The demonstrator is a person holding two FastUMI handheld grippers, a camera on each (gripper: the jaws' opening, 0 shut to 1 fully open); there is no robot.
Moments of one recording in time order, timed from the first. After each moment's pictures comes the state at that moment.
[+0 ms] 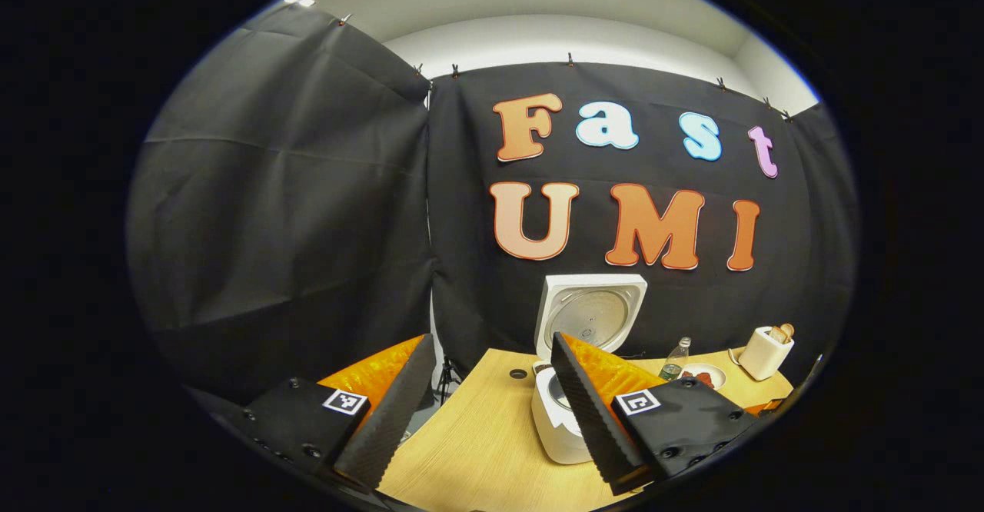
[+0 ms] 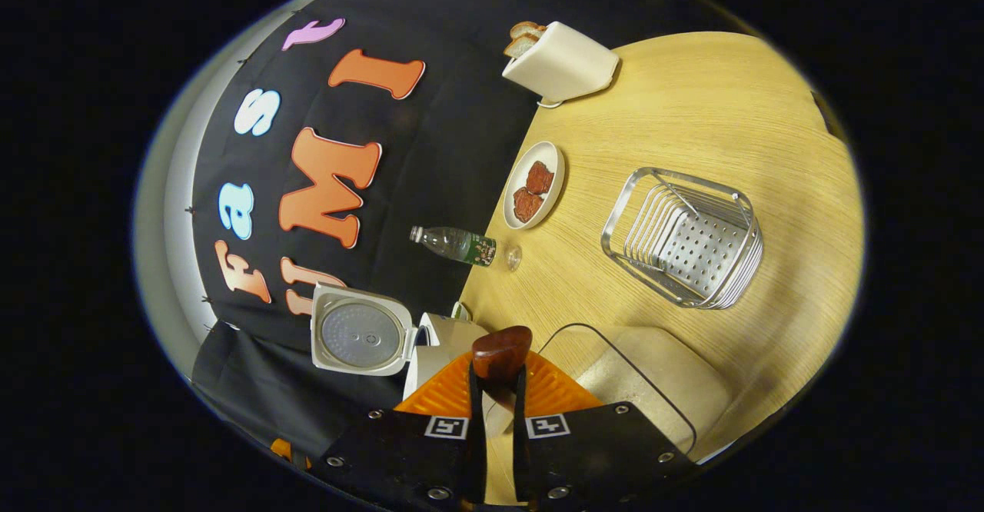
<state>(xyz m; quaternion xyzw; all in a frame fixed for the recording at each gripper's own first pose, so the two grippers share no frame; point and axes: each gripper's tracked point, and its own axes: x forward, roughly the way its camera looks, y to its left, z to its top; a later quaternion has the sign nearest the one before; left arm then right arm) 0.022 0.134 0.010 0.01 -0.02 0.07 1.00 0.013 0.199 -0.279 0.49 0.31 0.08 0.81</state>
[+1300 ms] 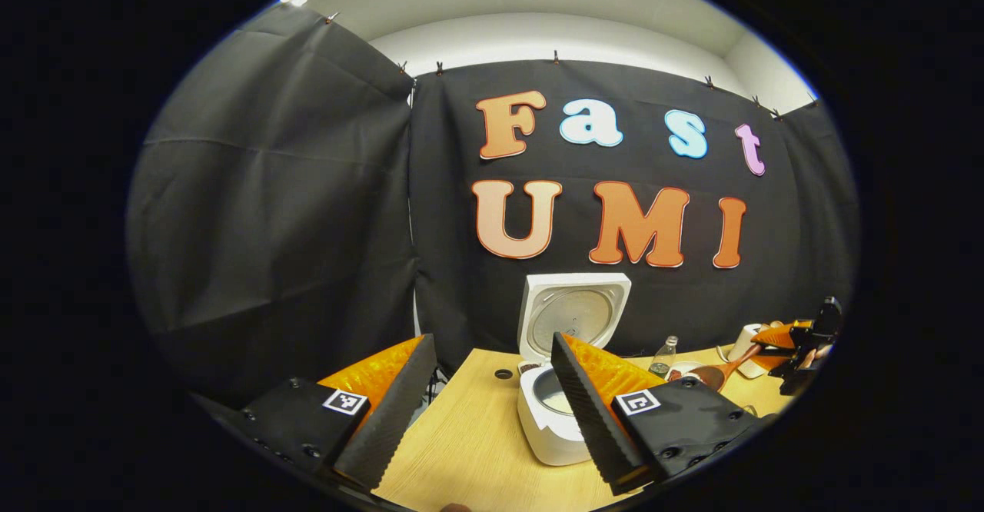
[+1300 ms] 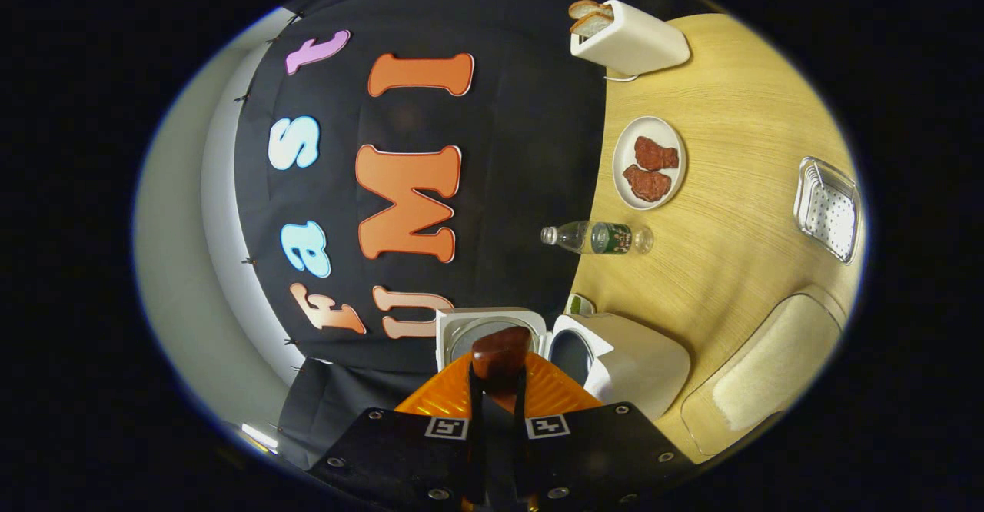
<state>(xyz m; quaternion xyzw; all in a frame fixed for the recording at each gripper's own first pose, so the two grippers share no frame) 0.035 0.119 0.008 0.01 -0.01 0.04 1.00 0.081 0.285 -0.113 0.59 0.29 0.17 0.73</state>
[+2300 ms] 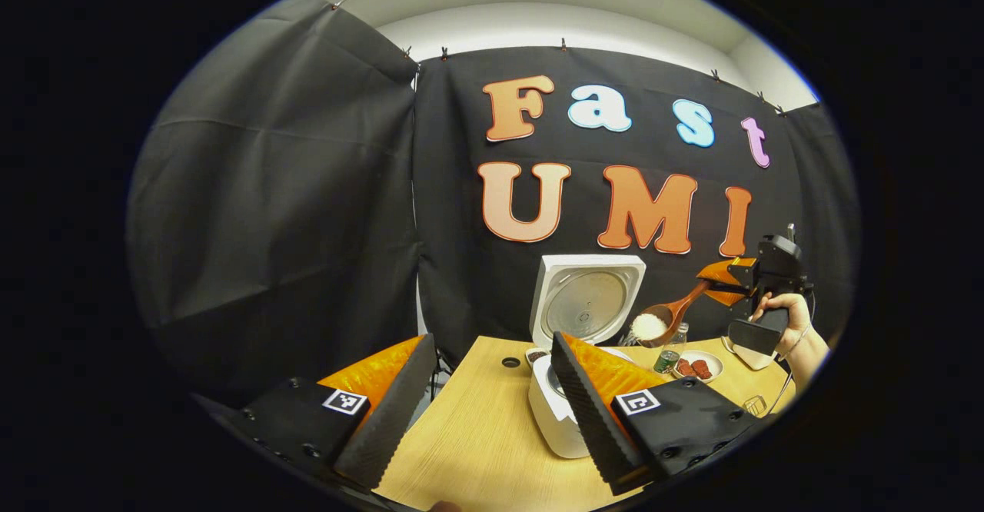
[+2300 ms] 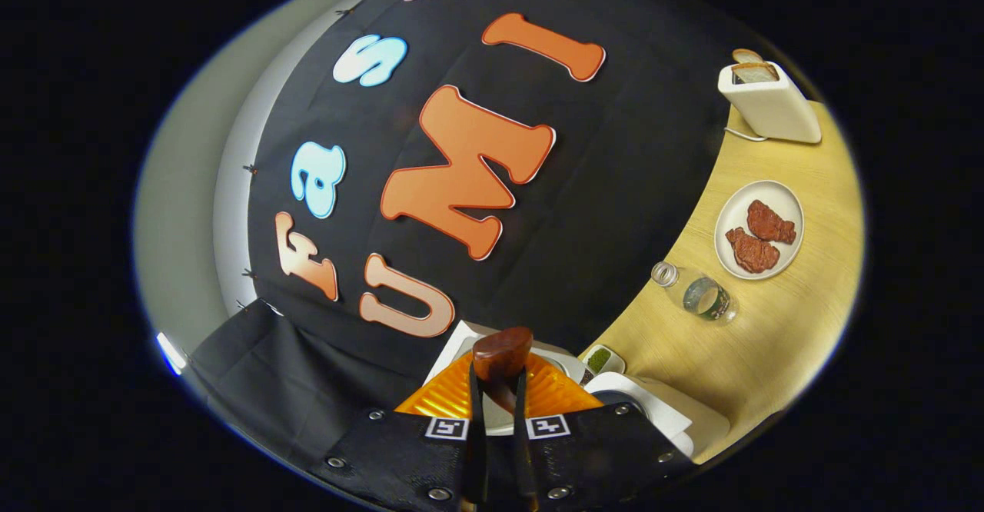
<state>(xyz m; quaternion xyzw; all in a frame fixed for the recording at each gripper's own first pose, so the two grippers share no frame) 0.053 0.150 -0.019 0.00 0.02 0.04 1.00 0.183 0.410 -0.068 0.44 0.21 0.20 0.85</state>
